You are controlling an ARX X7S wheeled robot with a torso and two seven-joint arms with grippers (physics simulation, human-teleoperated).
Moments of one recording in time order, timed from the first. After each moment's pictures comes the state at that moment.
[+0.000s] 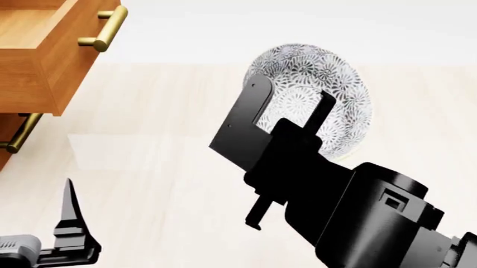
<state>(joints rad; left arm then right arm) -0.12 -0.33 0.26 0.32 -0.27 -0.07 -0.45 1.43 0.57 -1.43 0.02 0.73 0.79 0.16</state>
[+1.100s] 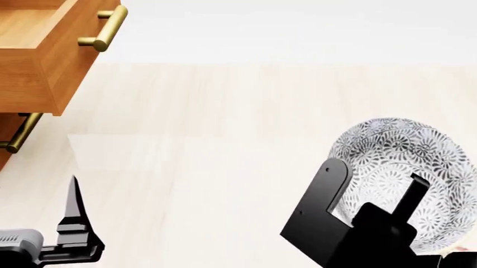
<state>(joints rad) -0.14 -0.35 0.28 0.35 -0.31 -0.12 -0.46 1.37 0.91 -1.37 -0.49 1.04 1.20 0.47</state>
